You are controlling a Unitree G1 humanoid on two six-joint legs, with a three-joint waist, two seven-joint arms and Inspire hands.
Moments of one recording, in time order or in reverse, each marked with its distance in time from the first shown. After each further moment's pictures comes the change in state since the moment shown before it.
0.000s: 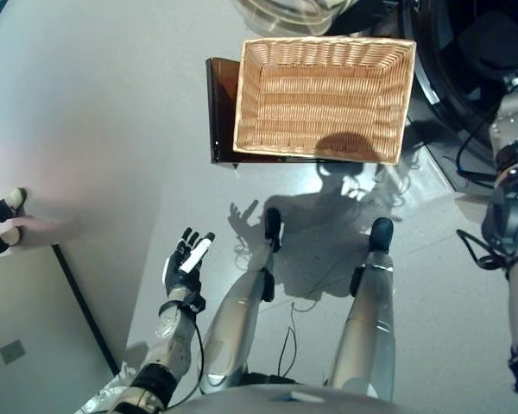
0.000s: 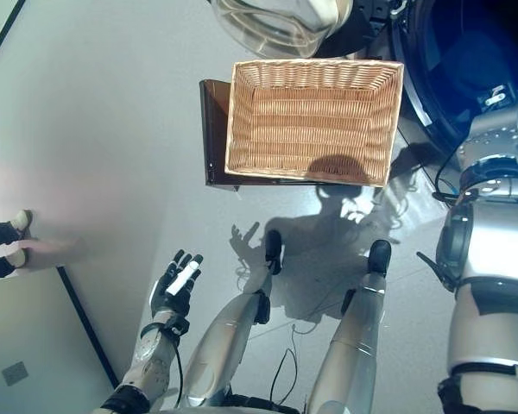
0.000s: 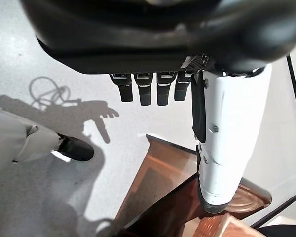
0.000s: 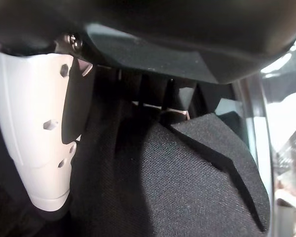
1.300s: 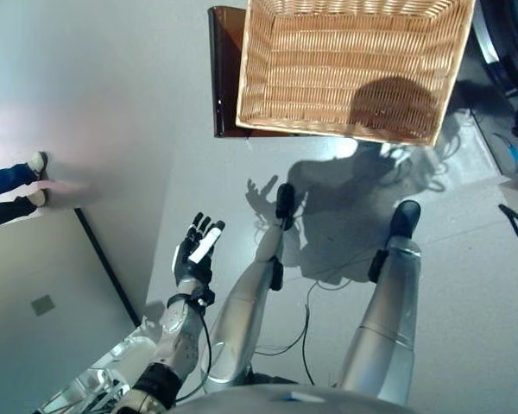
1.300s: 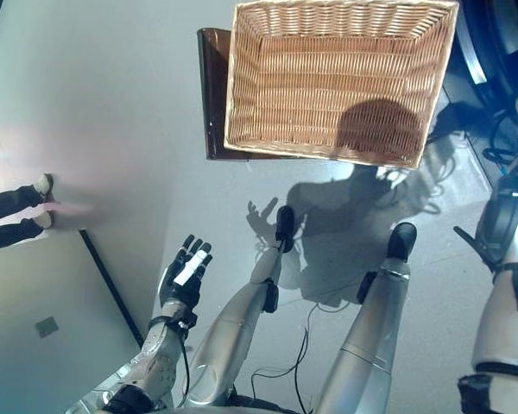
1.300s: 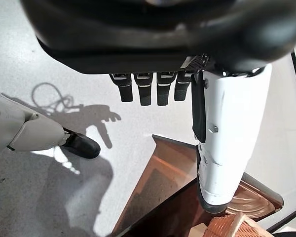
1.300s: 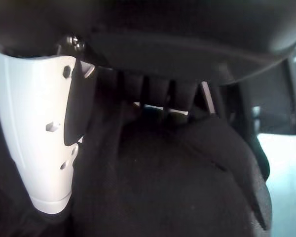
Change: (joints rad) left arm 0.026 0.002 -0.035 -0.178 -0.021 -0.009 0.010; right arm -0.182 -0.094 0.120 -0.006 -0.054 -0.066 -0.105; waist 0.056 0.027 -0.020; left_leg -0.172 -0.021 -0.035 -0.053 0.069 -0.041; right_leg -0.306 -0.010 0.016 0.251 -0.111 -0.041
